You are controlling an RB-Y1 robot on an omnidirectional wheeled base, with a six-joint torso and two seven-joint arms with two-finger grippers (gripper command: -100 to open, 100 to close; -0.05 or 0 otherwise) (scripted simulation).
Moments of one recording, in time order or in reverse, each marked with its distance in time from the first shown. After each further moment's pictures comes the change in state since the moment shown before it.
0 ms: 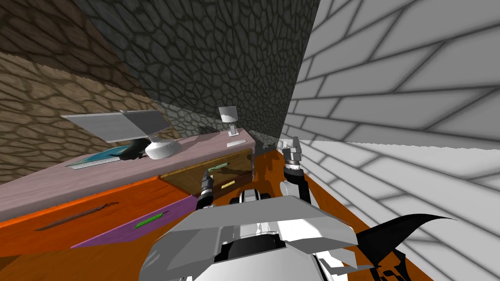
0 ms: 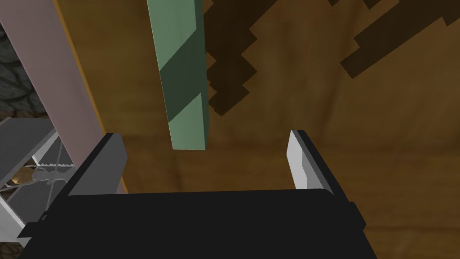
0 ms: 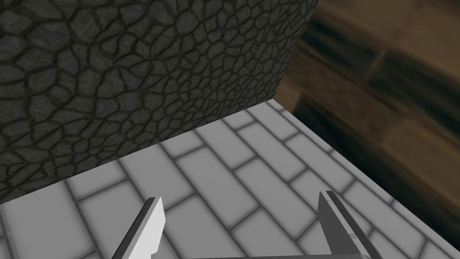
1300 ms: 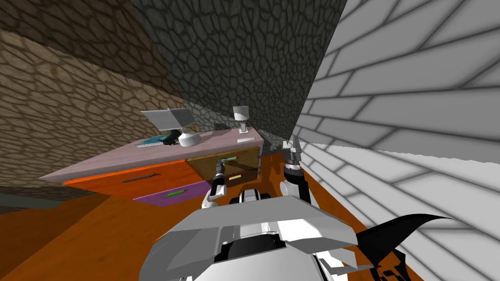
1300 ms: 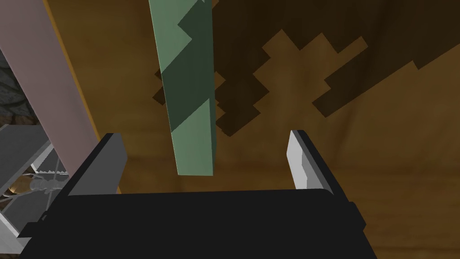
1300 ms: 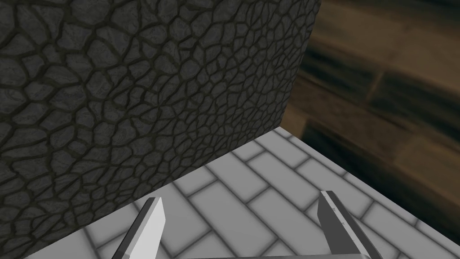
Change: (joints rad) left arm -0.344 -0.018 -0.015 0.261 -0.073 0.055 -0.017; right arm 0.000 0.000 0.000 0.000 0.000 0.000 0.000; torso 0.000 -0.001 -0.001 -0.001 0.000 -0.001
